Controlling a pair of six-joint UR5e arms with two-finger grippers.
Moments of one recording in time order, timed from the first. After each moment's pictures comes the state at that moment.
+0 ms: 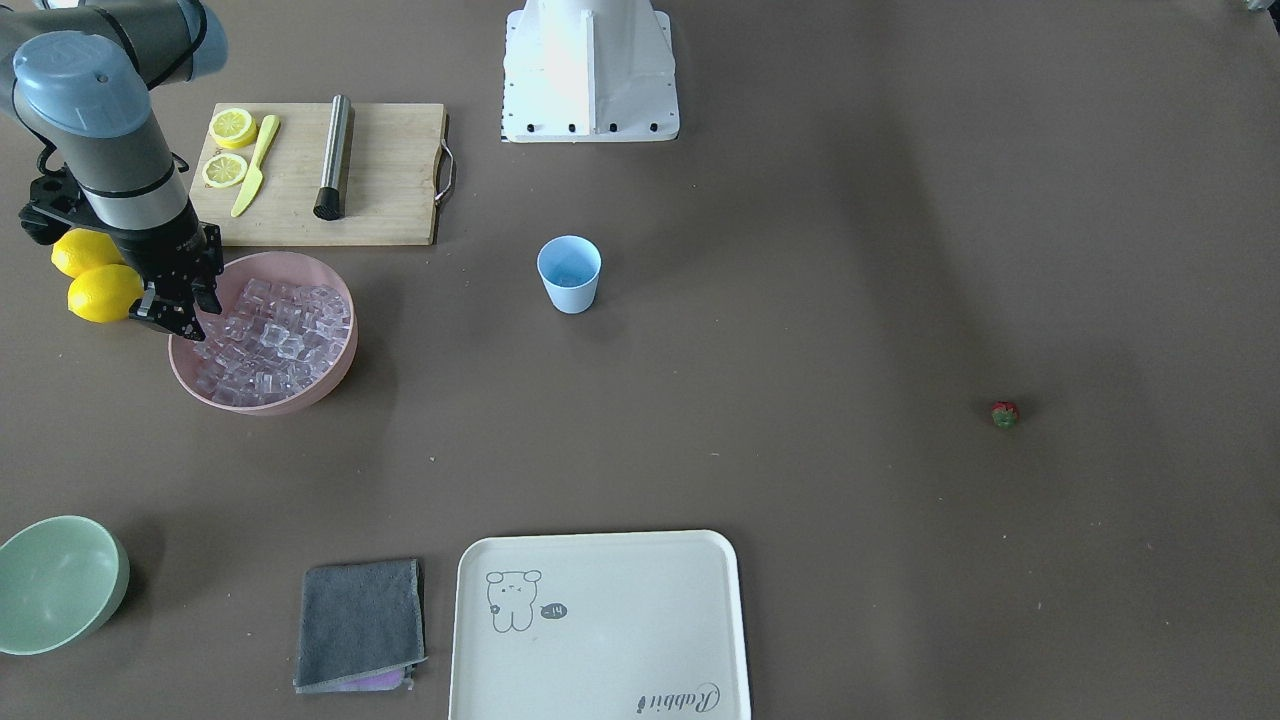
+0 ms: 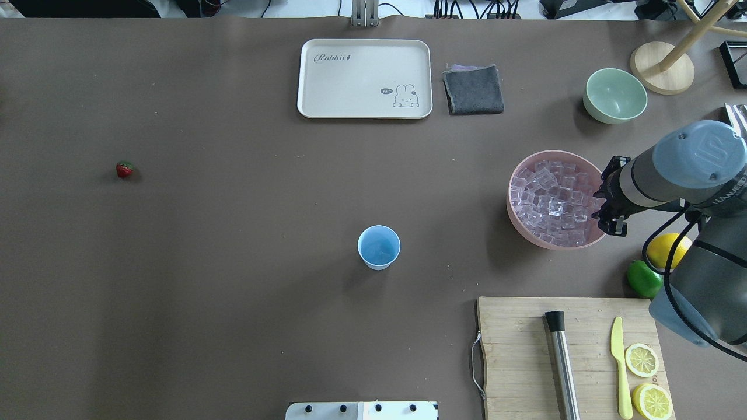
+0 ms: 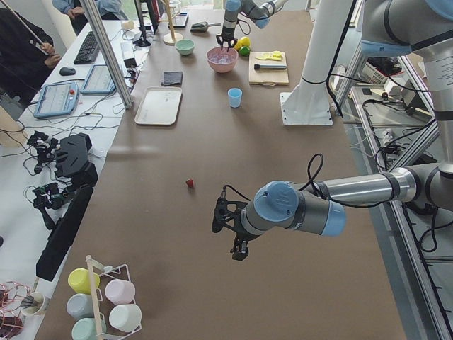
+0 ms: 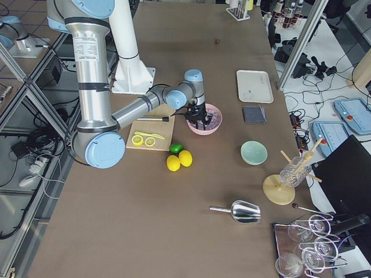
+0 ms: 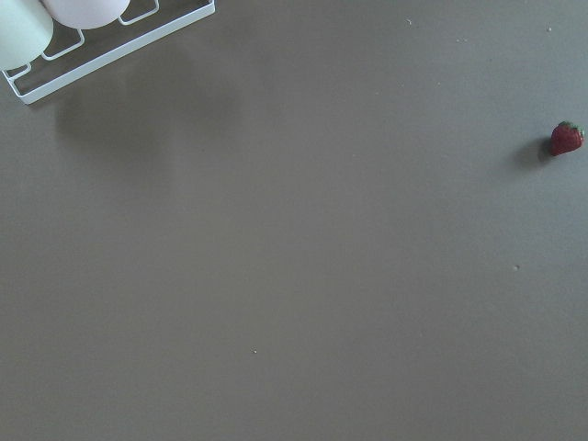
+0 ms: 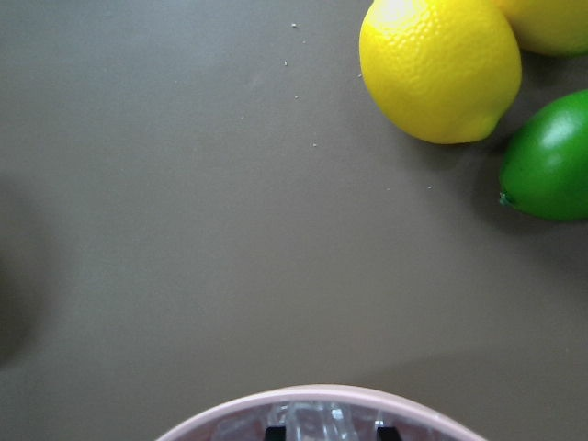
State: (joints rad) left arm -1.75 -1.18 -1.85 -1.91 -2.49 0.06; right arm 0.75 -1.50 1.96 -1.45 1.83 2.73
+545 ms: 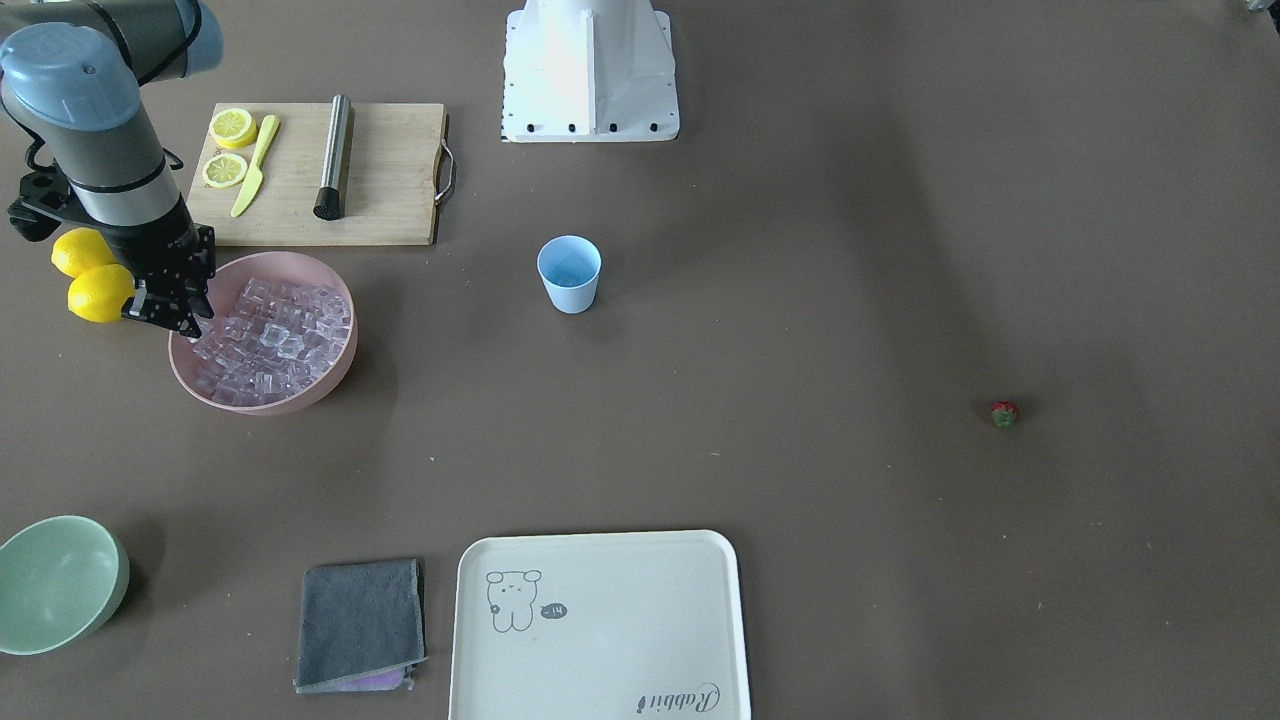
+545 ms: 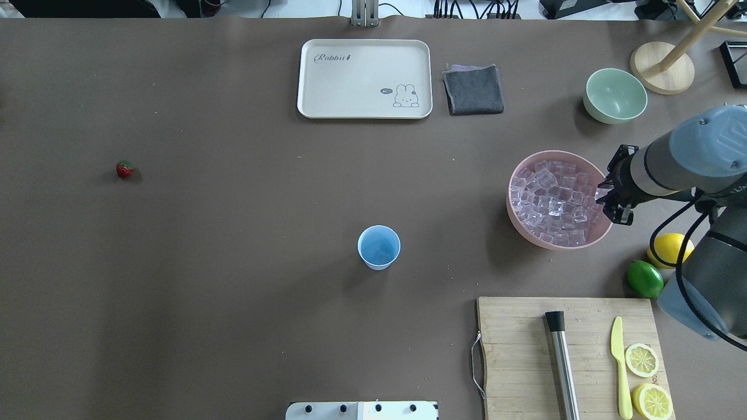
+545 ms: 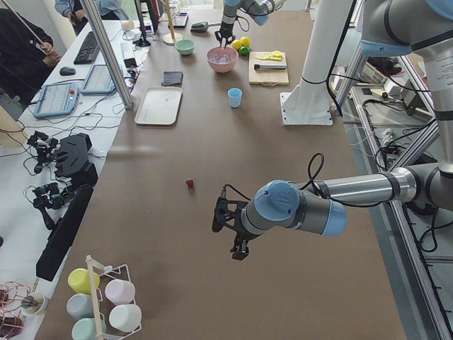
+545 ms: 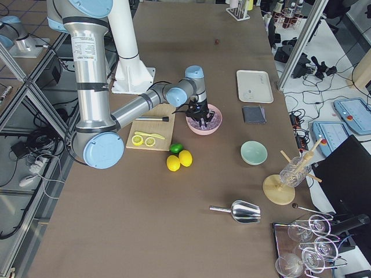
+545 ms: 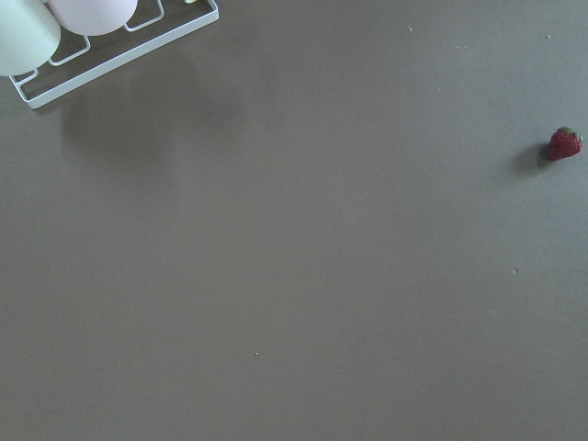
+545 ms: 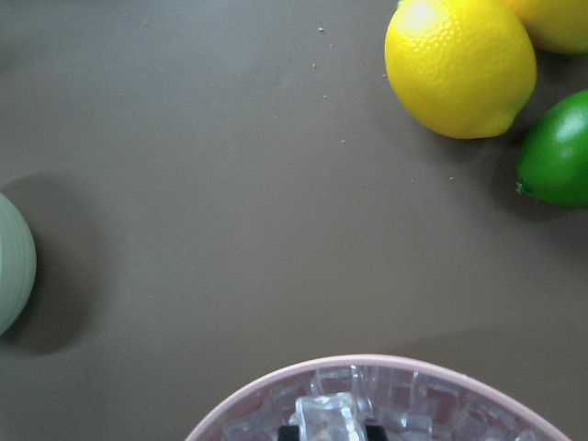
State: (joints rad) left arm -1.75 -1.18 -1.85 -1.91 -2.50 0.05; right arm 0.80 -1.50 2.01 -1.47 1.84 2.72
